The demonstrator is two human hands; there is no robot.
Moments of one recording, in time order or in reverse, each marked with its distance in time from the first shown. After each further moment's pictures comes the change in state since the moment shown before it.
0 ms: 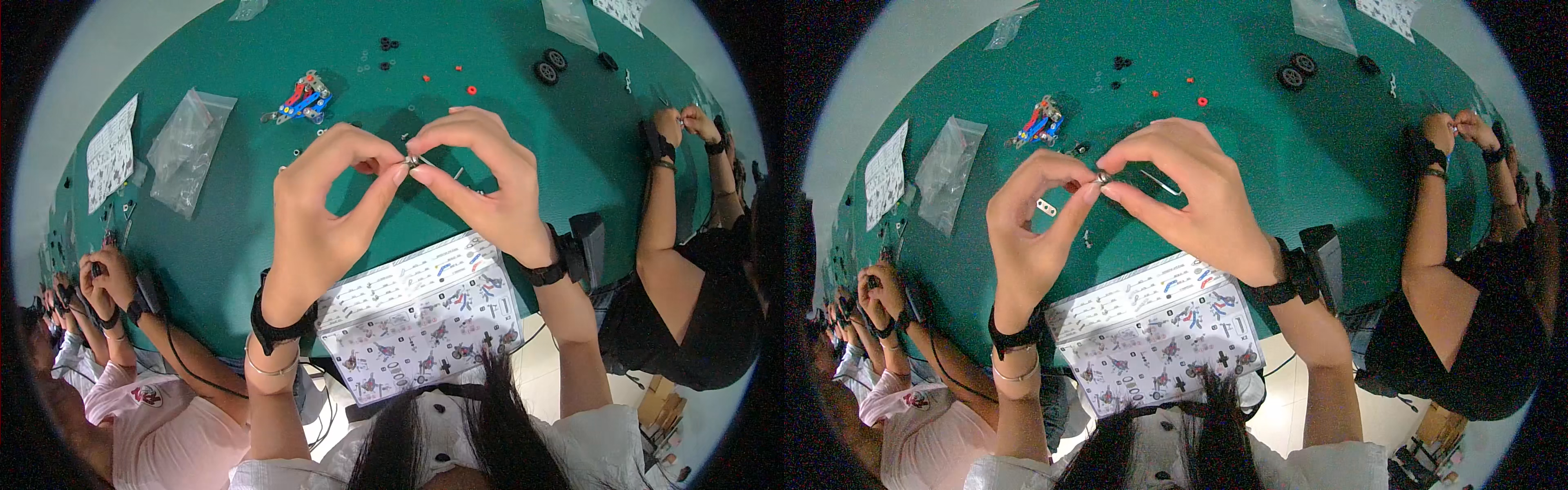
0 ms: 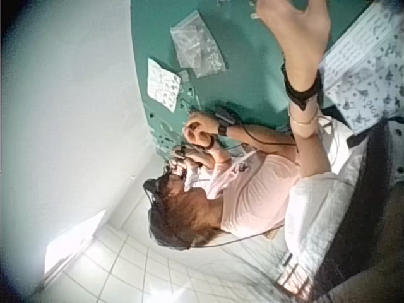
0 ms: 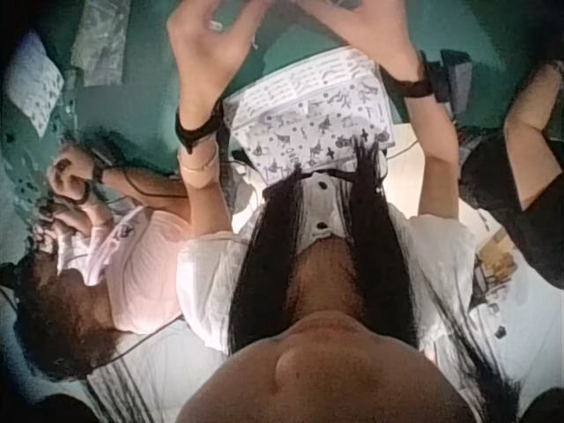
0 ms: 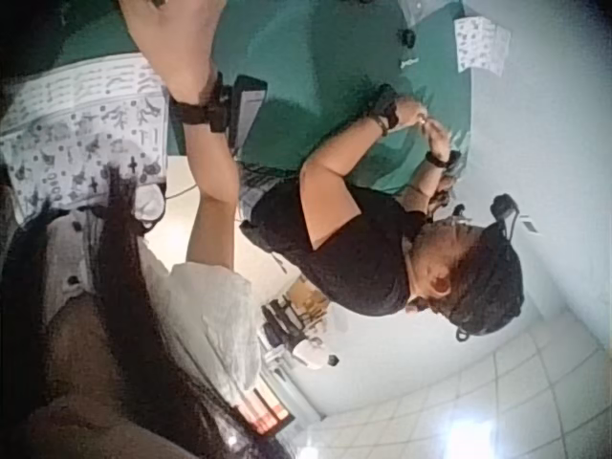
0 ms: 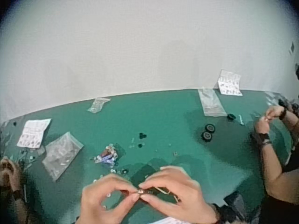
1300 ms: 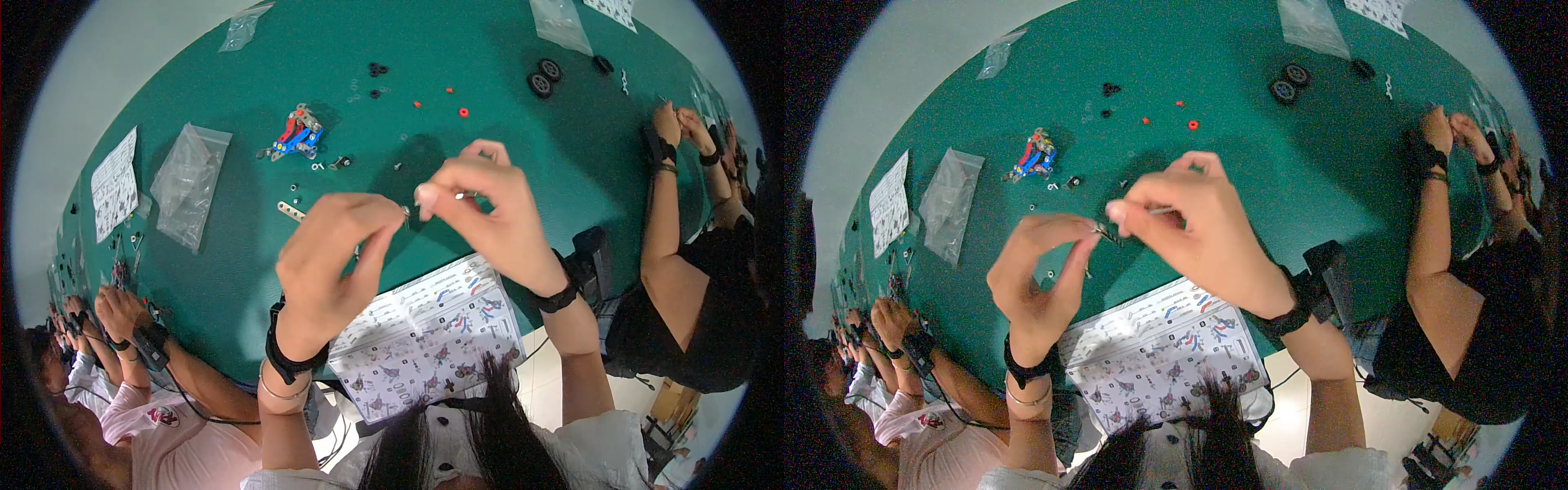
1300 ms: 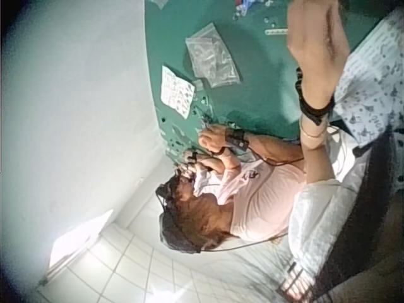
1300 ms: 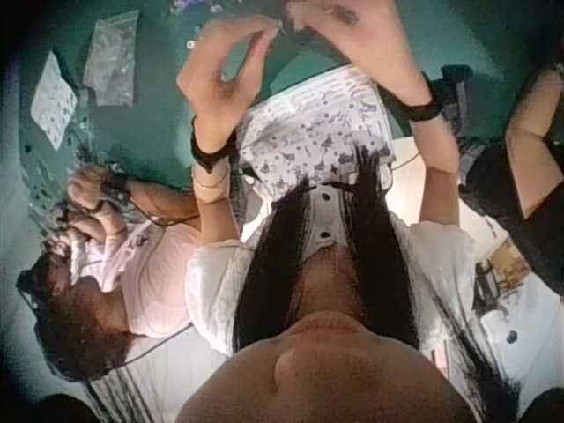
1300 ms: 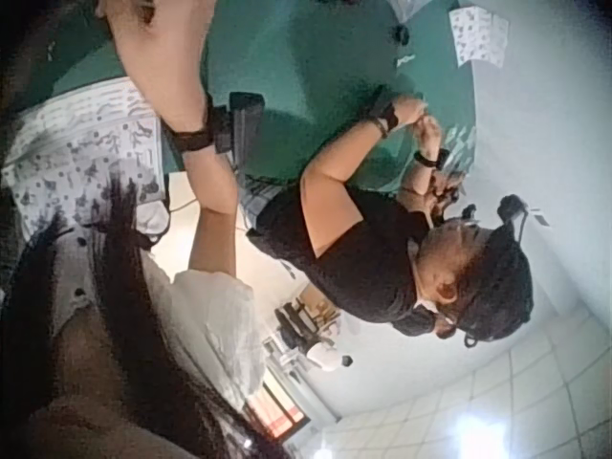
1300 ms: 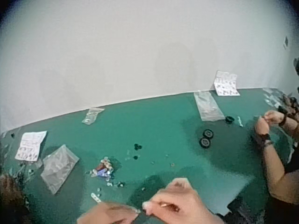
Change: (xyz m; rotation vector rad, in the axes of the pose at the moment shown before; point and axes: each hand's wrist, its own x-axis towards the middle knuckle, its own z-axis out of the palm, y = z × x) left_hand -0.005 0.004 0.010 0.223 0.065 0.246; right_hand -0.001 -0.002 -0.017 0.055 -0.280 0.336
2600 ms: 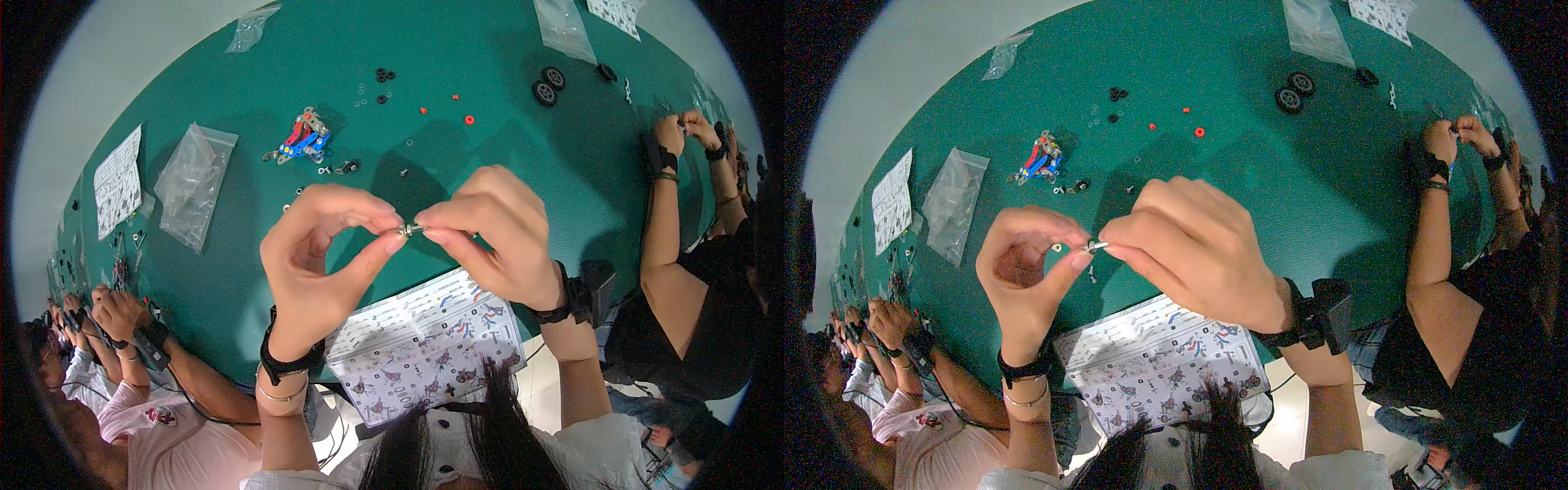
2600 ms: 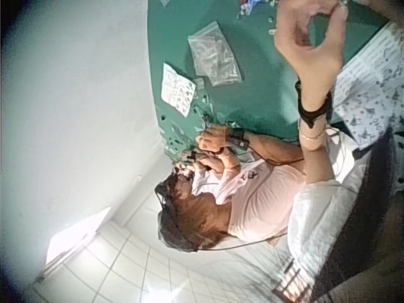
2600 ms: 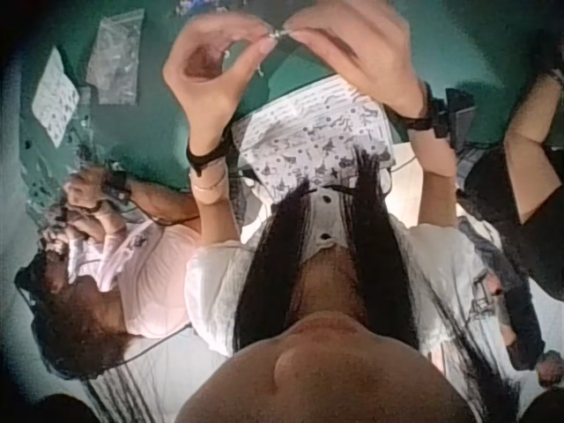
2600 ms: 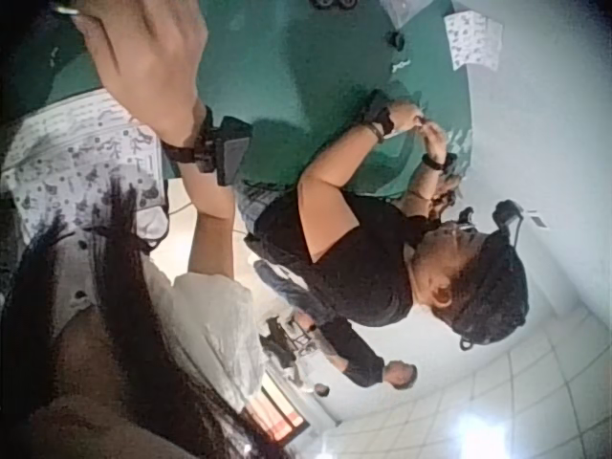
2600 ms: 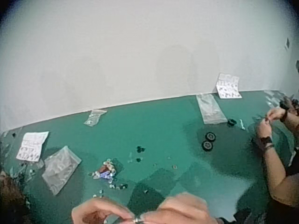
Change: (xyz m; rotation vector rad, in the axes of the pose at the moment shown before) left_hand 0.004 0.002 -0.011 -0.653 0.062 -0.390; right_hand -0.001 -0.015 0.000 -0.117 0.226 -0.348
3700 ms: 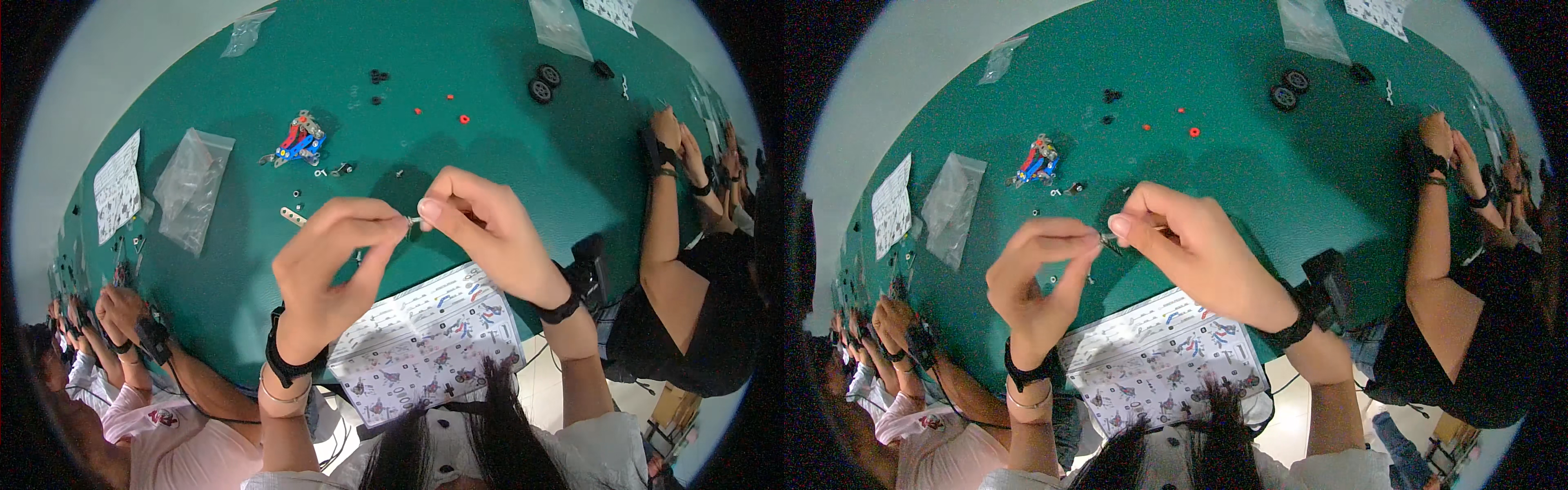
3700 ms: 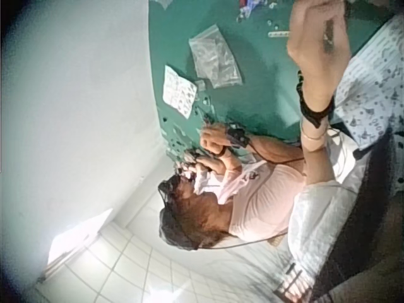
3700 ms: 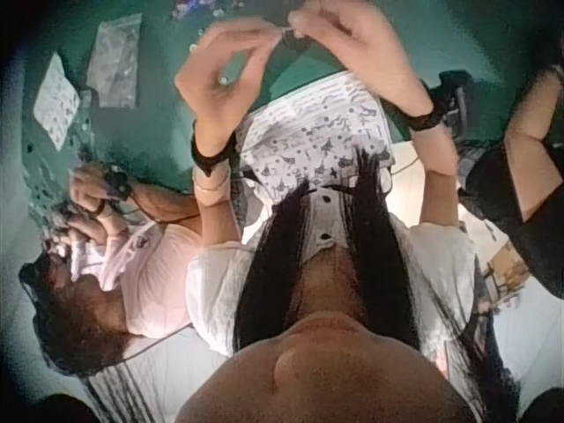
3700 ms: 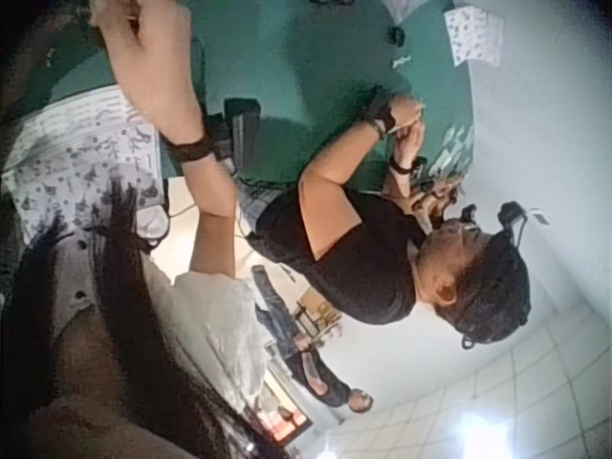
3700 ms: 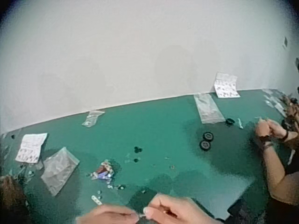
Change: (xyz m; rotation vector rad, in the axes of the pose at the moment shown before) left_hand 0.001 -0.004 0.005 0.592 -0.080 0.380; right_hand -0.002 -0.001 0.000 0.627 -0.266 0.790
